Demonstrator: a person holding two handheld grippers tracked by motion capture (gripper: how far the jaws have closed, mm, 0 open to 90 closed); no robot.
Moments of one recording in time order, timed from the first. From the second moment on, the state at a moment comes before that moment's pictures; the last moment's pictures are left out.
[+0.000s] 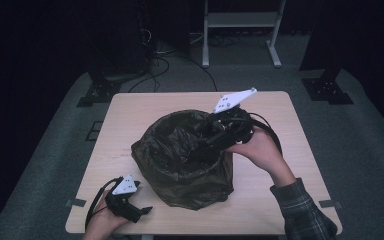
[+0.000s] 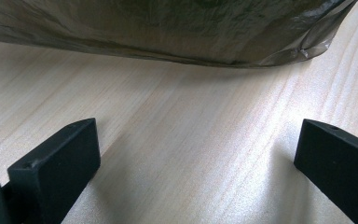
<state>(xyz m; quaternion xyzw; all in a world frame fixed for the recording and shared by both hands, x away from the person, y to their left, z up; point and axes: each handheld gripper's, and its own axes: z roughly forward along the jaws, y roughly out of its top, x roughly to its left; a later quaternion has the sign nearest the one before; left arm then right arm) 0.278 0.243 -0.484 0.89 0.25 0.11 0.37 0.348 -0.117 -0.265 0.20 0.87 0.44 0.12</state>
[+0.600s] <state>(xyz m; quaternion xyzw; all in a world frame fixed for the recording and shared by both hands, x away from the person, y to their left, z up) 0.278 0.243 -0.484 0.89 0.25 0.11 0.37 0.326 -0.161 -0.279 0.21 0.84 0.49 0.13</state>
